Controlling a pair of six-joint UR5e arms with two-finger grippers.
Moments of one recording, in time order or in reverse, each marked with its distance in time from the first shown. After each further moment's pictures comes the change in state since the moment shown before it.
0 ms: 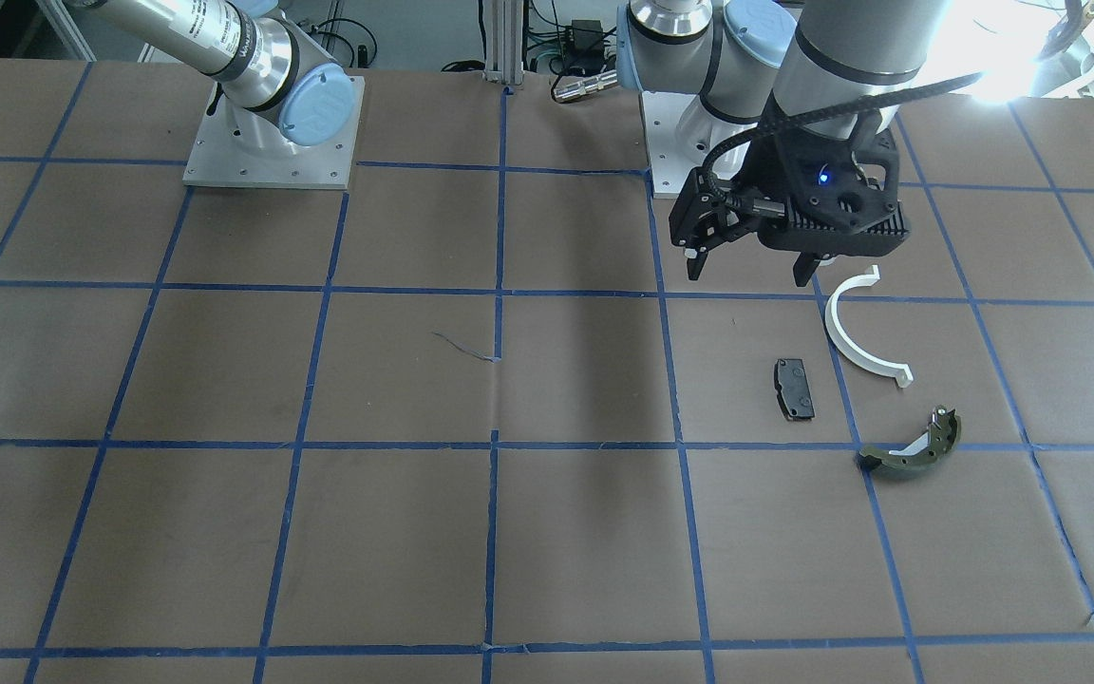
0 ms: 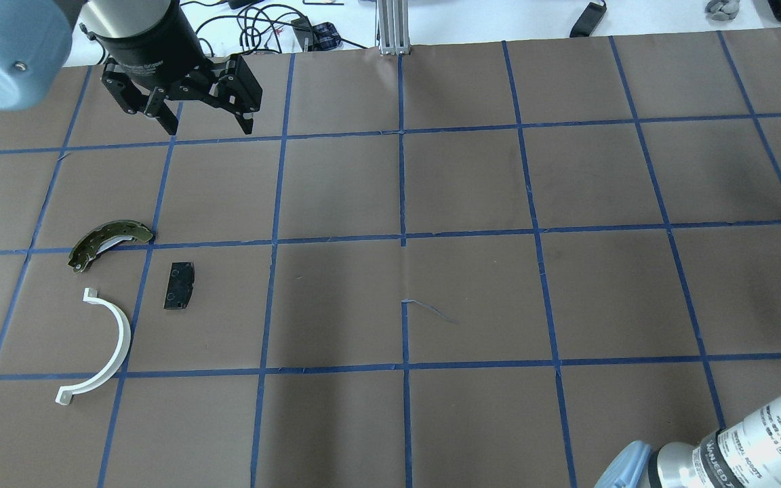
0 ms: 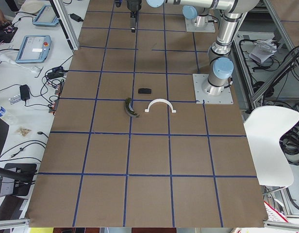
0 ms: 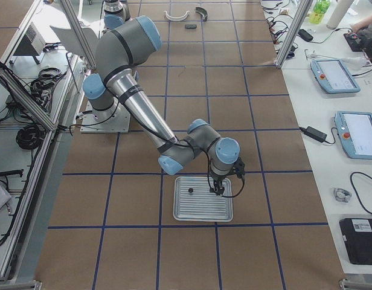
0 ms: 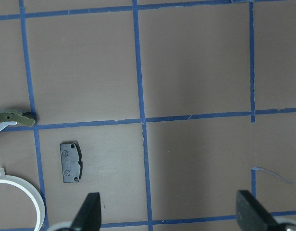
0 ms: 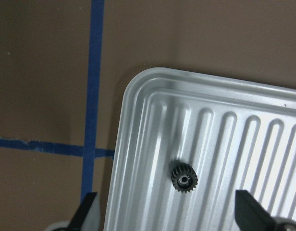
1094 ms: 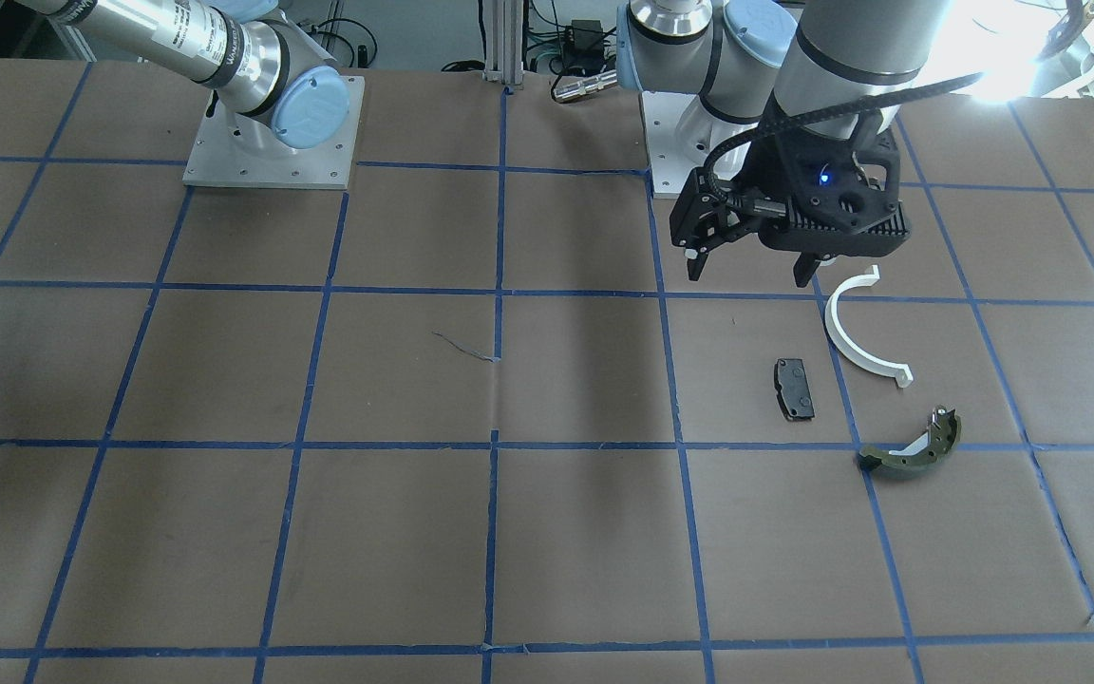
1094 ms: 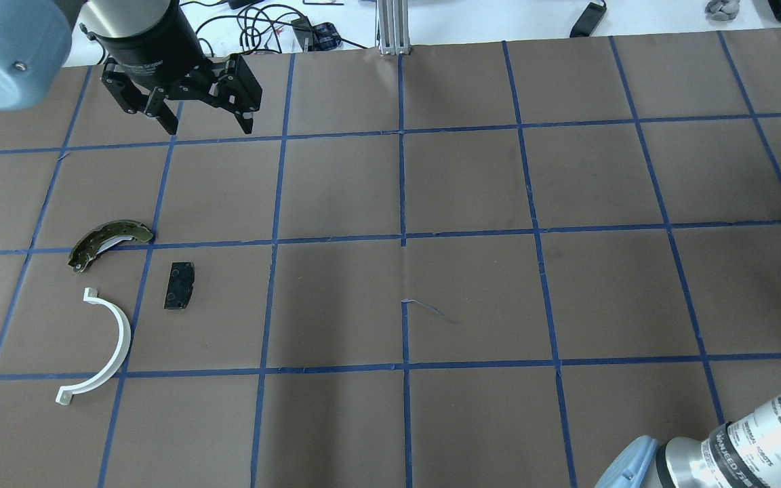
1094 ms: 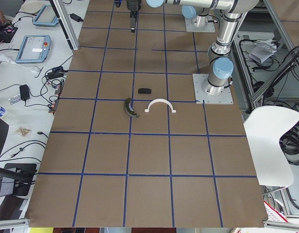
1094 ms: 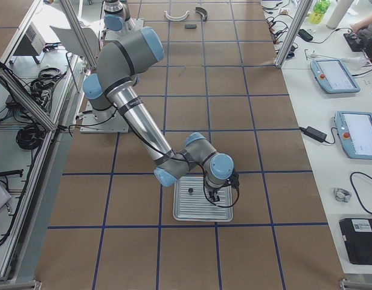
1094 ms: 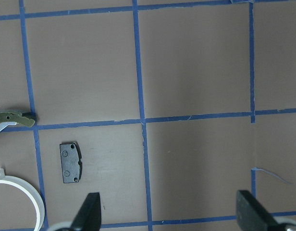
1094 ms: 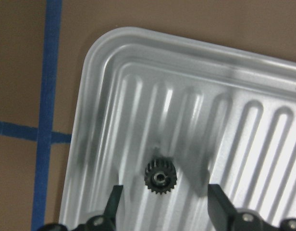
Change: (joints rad) left arm 0.001 0.000 0.000 0.002 -0.001 0.000; right arm -0.045 0.058 -0.004 -0.028 0.012 -0.088
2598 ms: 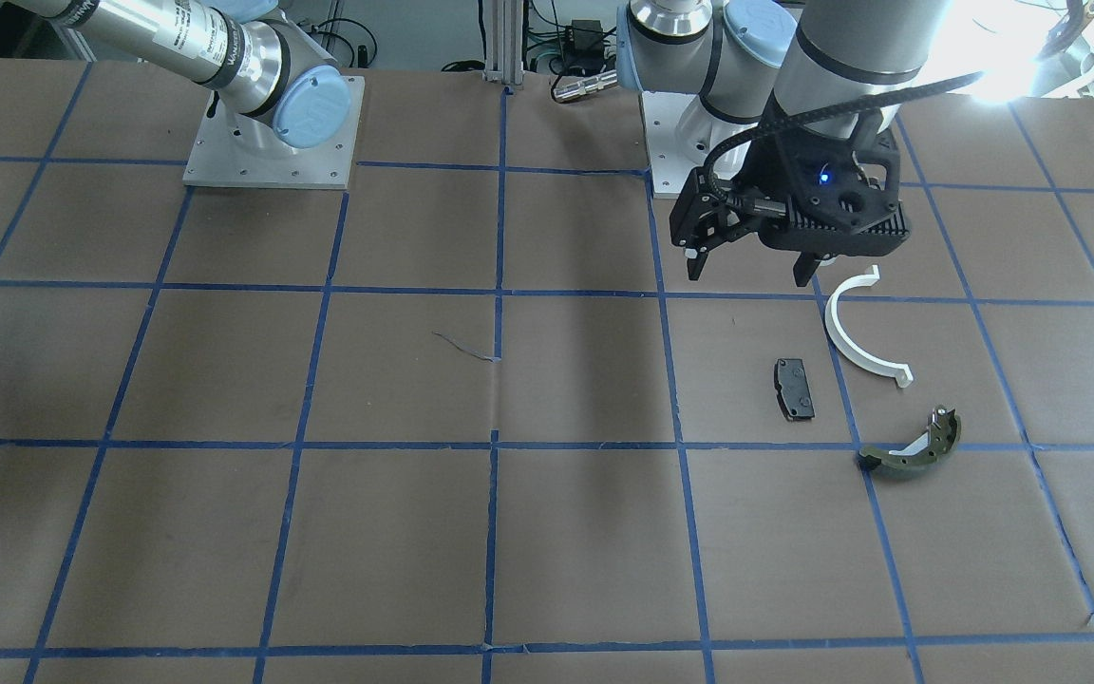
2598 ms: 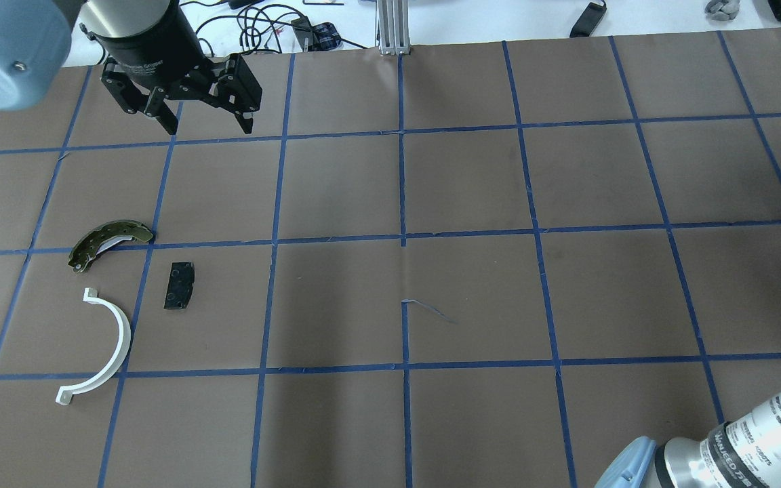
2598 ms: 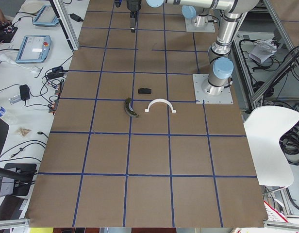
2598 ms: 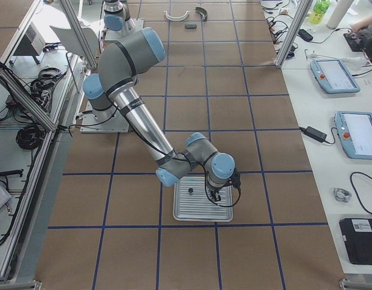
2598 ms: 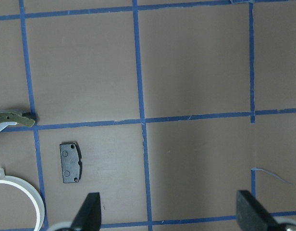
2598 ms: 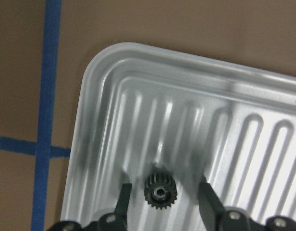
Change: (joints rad) left arm 0.000 0.000 0.000 0.000 0.000 0.000; right arm 0.010 0.009 -0.007 -0.014 0.004 0.015
